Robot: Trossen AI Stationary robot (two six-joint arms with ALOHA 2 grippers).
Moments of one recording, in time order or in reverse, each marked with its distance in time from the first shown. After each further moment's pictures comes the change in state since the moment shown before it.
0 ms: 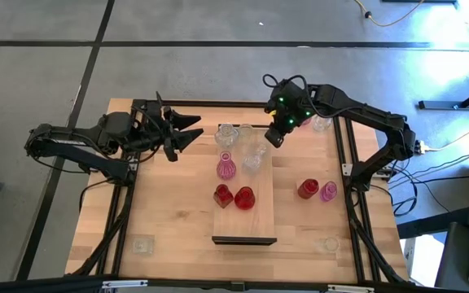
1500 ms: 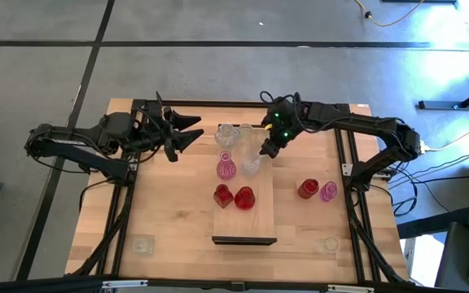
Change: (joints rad) left arm 0.000 0.000 0.000 -0.014 -0.001 -0.004; right arm 0.000 -0.043 -0.373 0.342 -0.181 0.136
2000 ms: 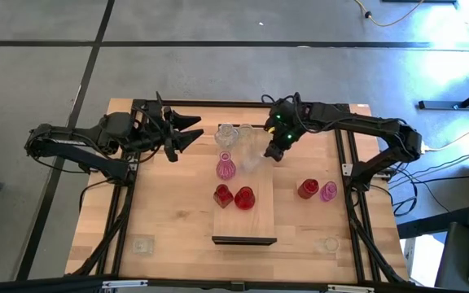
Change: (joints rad) left arm 0.000 0.000 0.000 0.000 0.000 0.000; right arm 0.001 -0.019 0.001 -0.094 0.019 -0.081
